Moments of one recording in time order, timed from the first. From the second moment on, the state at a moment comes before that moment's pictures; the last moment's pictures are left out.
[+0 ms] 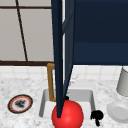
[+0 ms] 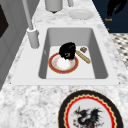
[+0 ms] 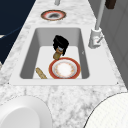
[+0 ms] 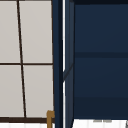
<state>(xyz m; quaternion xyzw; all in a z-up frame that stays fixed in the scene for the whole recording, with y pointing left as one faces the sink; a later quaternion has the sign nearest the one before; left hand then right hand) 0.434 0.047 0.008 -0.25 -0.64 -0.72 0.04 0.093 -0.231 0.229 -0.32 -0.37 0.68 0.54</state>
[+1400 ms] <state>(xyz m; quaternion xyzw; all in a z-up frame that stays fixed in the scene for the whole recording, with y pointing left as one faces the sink) 0.410 0.207 0.111 -0.25 -0.65 -0.72 0.03 0.093 -0.231 0.229 -0.32 -0.37 0.68 0.54</state>
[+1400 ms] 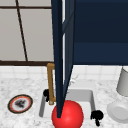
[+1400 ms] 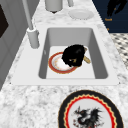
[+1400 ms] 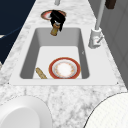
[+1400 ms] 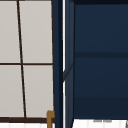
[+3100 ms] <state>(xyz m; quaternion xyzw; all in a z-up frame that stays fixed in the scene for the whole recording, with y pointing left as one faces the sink) 0.351 0.388 0.317 -0.25 -0.66 -0.71 0.02 0.093 -0.231 0.229 -0.32 -0.37 0.68 0.54</state>
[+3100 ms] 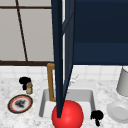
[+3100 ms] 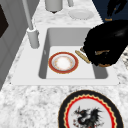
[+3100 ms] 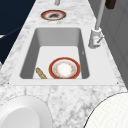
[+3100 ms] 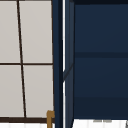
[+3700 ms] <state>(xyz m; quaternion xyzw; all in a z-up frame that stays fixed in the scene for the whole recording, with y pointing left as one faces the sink) 0.317 0.460 0.267 -0.24 -0.66 -0.71 0.01 0.093 -0.231 0.229 -0.32 -0.37 0.68 0.54</state>
